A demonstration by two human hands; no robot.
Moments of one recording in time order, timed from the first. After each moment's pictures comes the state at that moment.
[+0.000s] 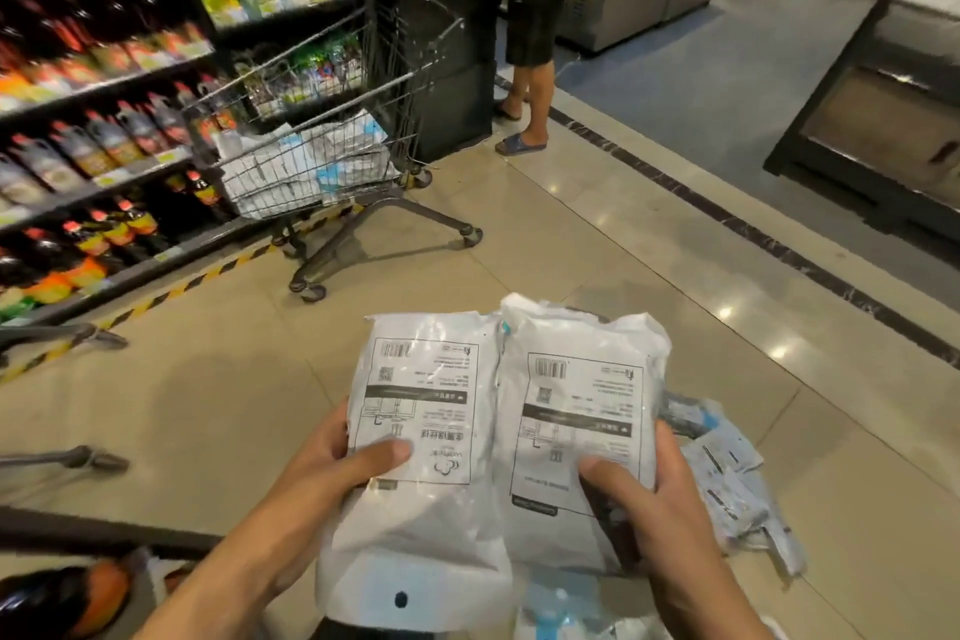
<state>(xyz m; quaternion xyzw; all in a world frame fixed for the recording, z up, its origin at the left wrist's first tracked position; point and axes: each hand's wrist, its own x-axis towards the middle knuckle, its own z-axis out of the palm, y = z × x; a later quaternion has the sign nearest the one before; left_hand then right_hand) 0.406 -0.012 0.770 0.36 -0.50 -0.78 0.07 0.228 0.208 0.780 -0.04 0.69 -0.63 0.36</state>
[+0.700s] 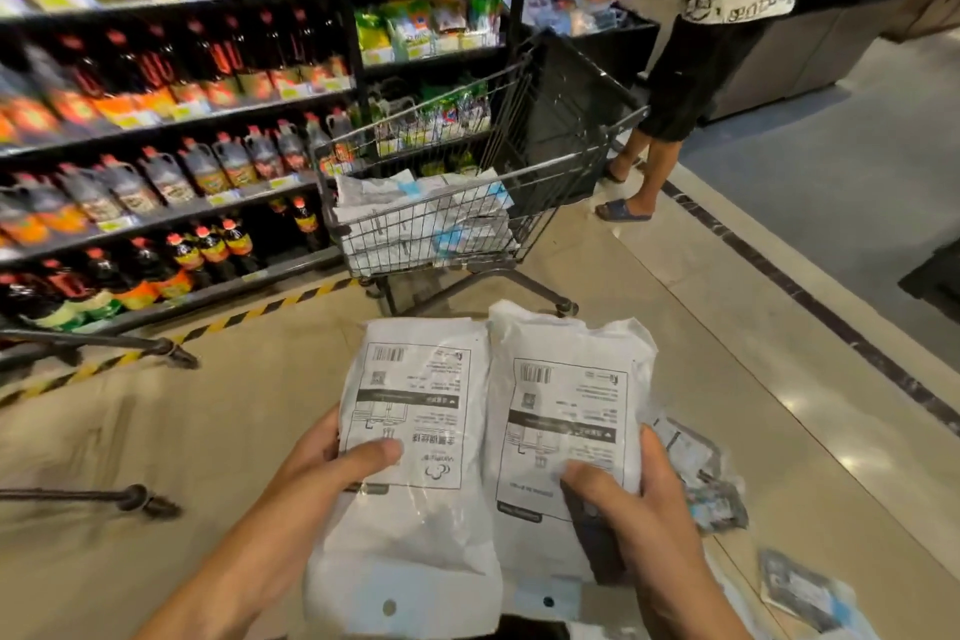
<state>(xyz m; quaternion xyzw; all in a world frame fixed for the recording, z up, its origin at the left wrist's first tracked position) 0.438 -0.349 0.785 0.43 -0.47 -0.75 0.19 0.229 -0.179 0.796 -0.14 0.69 -0.59 0.39</state>
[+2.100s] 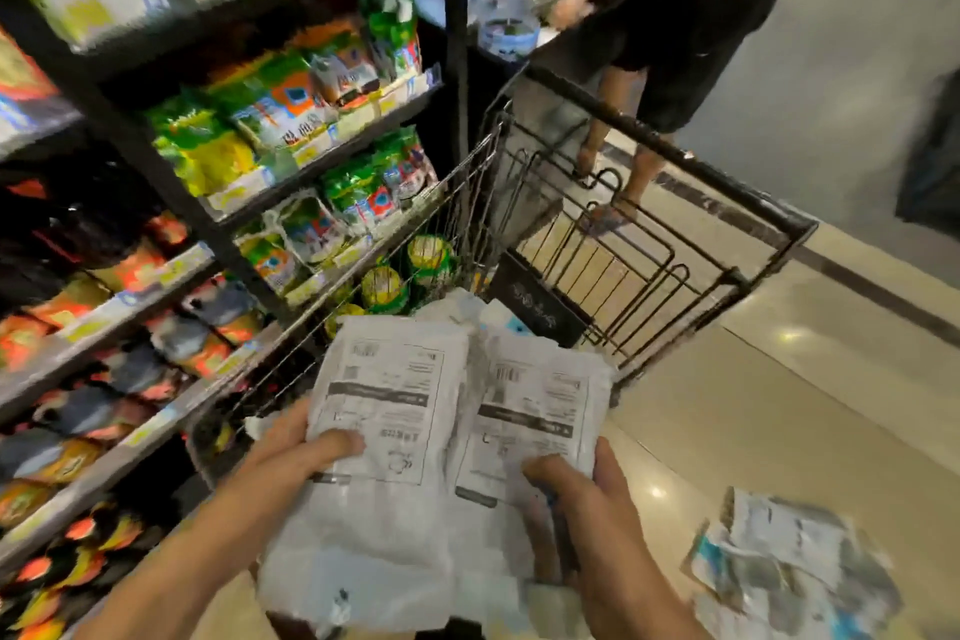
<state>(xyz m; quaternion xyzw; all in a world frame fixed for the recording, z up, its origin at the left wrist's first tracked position) 0.106 -1.070 0.724 0.42 -0.56 -0.71 0.00 -0.014 -0.842 0.715 0.16 0.66 -0.63 0.36</state>
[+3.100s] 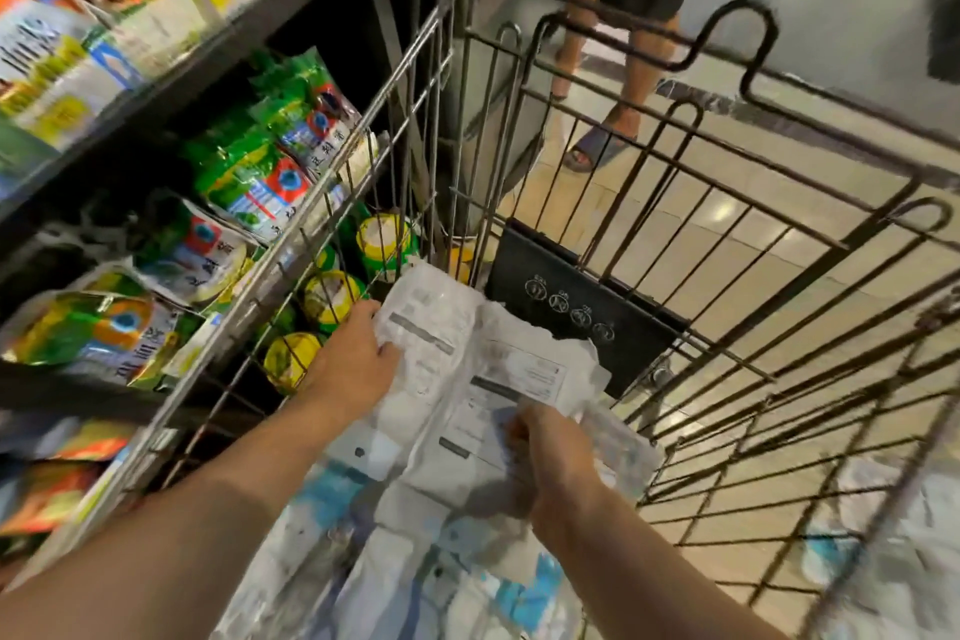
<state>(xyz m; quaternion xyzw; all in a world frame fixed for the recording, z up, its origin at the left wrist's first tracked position) -0.166 -1.230 0.420 0.33 -0.88 -0.31 -0.14 -0.166 -1.013 0.459 0.37 0.58 -0.62 0.37</state>
